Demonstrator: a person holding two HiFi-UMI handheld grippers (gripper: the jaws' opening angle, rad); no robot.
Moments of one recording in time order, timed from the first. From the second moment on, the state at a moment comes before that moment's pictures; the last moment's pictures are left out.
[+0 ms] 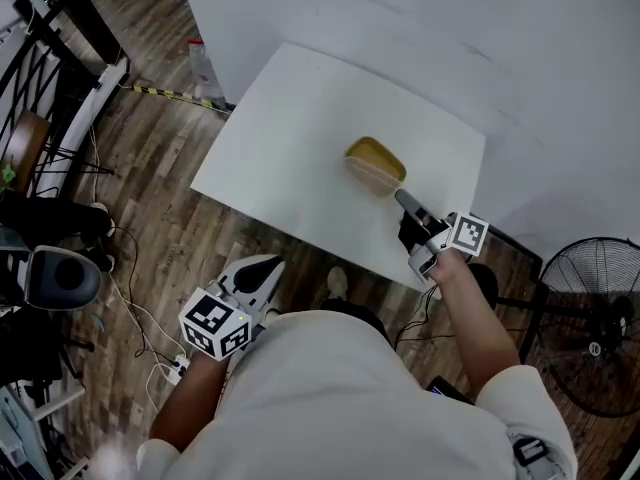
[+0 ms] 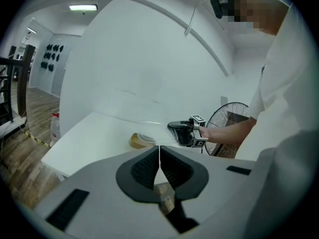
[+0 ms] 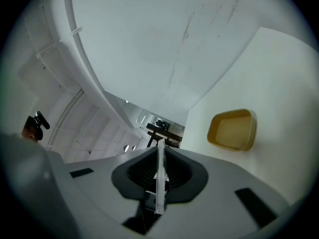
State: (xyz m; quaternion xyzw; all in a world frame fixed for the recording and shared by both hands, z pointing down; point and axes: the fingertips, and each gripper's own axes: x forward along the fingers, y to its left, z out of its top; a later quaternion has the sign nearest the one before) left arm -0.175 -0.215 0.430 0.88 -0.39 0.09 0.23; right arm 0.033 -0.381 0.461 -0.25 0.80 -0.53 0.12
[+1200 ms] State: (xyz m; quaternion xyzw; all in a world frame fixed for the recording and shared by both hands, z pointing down) left arm -0.246 -0.079 0.445 0.90 -0.37 0.08 0.22; right arm -0.045 -0.161 0.446 -0.24 0.79 -0.55 0.13
